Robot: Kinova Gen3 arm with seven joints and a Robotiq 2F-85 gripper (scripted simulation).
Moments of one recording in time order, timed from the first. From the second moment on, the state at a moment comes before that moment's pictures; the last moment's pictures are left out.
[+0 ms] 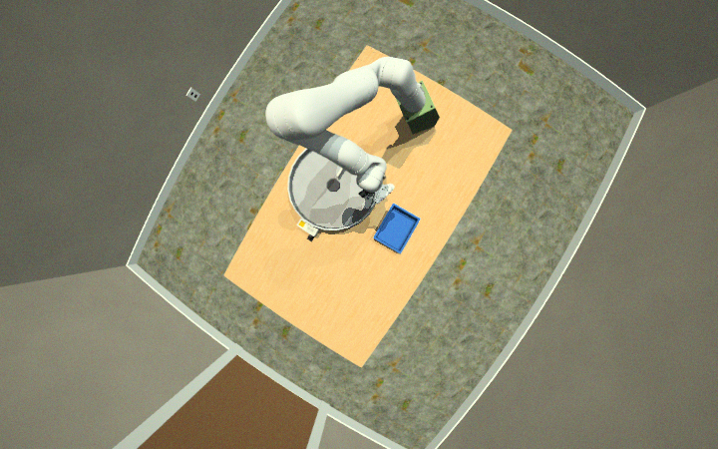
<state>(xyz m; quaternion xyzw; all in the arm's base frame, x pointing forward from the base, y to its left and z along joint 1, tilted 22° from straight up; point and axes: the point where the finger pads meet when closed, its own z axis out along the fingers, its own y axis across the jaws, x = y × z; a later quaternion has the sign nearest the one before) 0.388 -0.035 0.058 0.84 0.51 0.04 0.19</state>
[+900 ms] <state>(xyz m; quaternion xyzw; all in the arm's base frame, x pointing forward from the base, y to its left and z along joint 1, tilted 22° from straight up) 0.419 0.016 0.050 0.83 0.52 0.04 0.19</state>
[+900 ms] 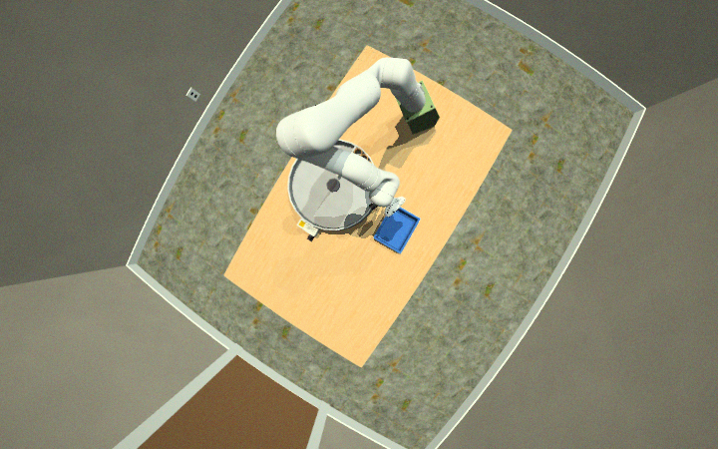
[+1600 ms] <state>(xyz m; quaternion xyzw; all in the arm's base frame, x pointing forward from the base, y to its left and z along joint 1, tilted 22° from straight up) 0.455 0.071 0.046 0.84 0.51 0.03 0.19</state>
